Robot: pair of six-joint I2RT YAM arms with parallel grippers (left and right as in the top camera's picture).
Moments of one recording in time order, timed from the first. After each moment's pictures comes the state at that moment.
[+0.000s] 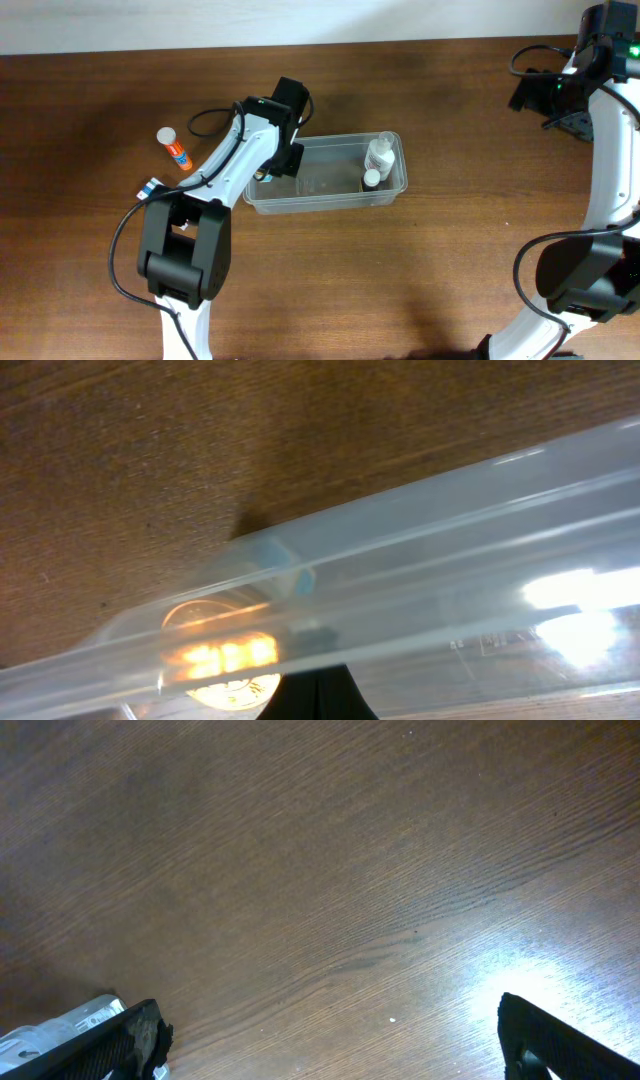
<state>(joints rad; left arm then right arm) -0.40 2.14 1.72 -1.03 -0.15 -0.10 -0.27 1.92 2.03 -1.33 0.03 0.26</state>
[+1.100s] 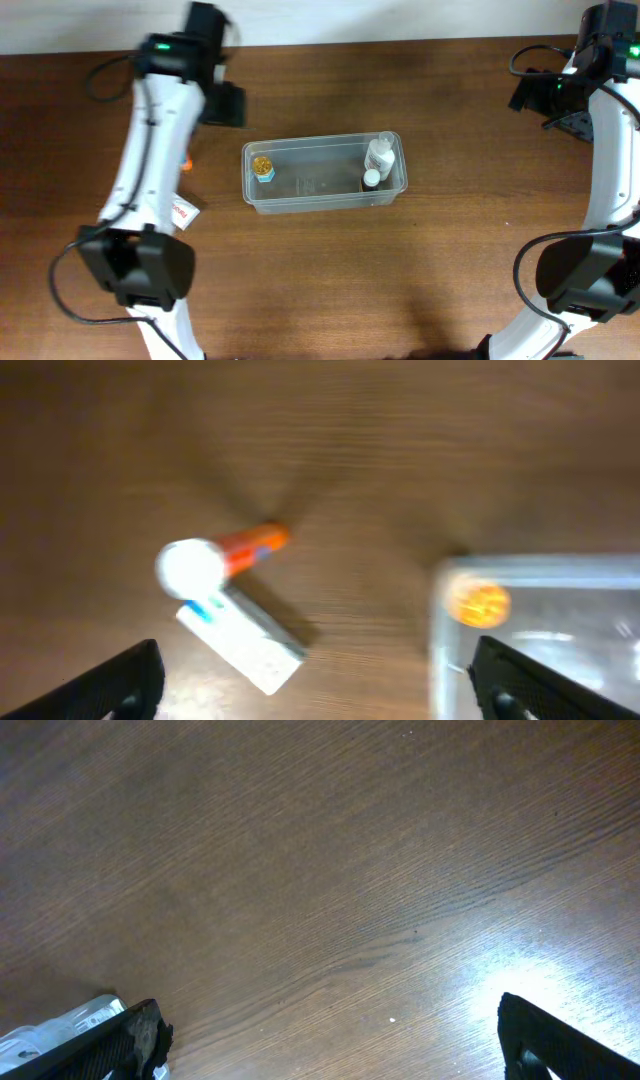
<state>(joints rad) -0.12 2.06 2.19 -1.41 -0.23 -0.13 -0.27 1.92 2.03 -1.33 0.03 0.26</state>
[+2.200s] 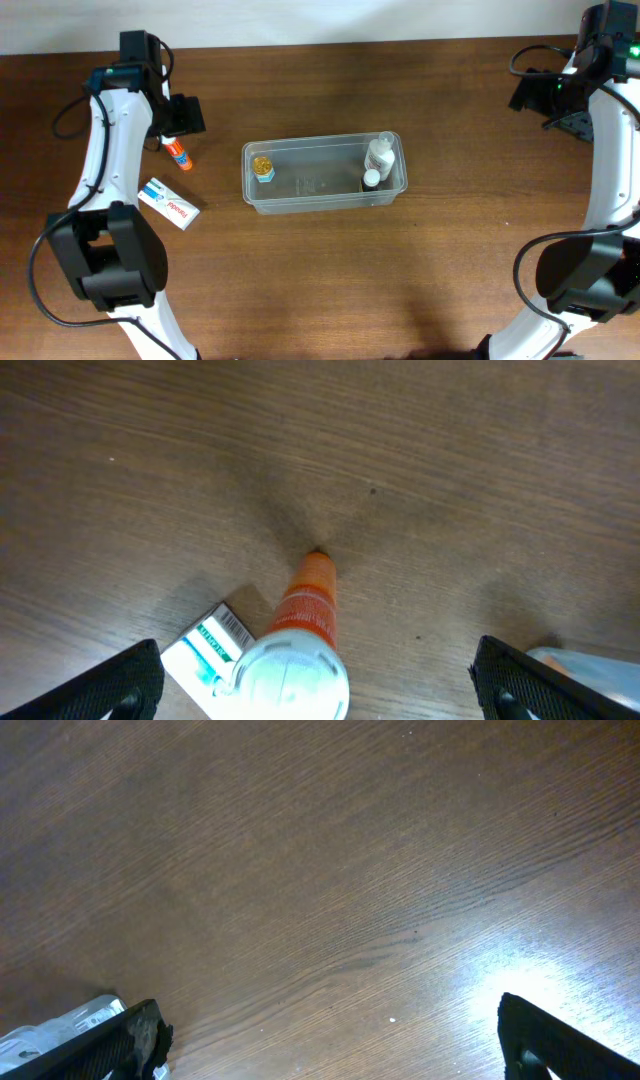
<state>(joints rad) 0.06 2.06 1.89 -1.10 -0.10 -0.16 -0.27 1.92 2.03 -1.33 0.03 0.26</state>
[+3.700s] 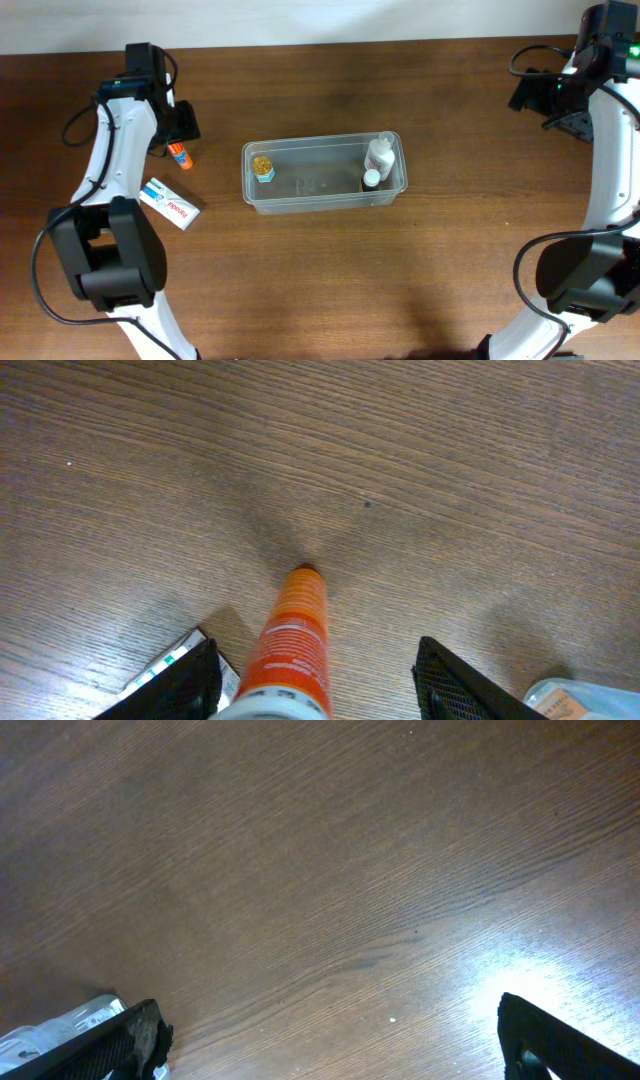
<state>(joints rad) 0.07 2.06 1.78 -0.97 -0.08 -0.17 -0.27 1.92 2.03 -1.33 0.03 0.26</state>
